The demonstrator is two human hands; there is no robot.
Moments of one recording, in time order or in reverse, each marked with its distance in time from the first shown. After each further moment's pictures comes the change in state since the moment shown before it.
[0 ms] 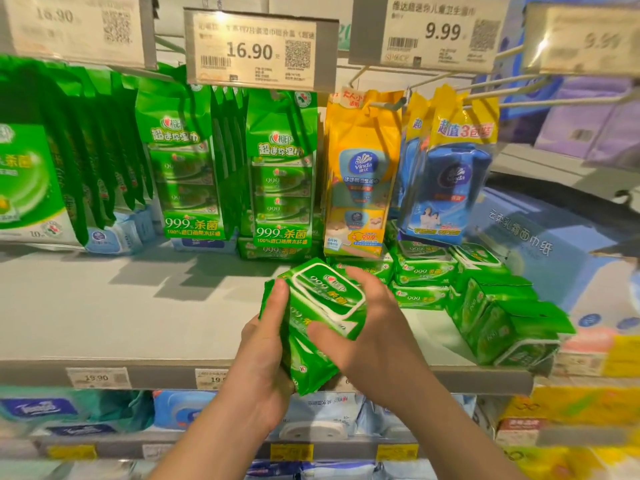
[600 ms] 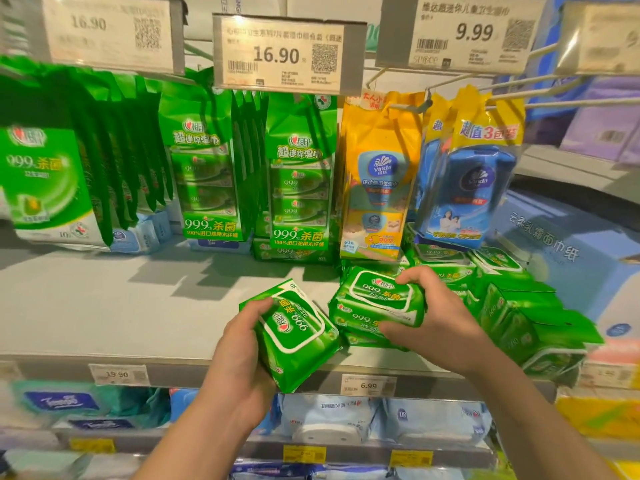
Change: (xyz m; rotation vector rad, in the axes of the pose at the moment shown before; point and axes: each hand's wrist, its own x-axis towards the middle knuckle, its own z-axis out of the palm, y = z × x) left_hand 0.001 0.021 -0.030 -0.067 0.115 -0.007; right_hand 0.044 0.058 -0.051 -0.133 -0.134 0.044
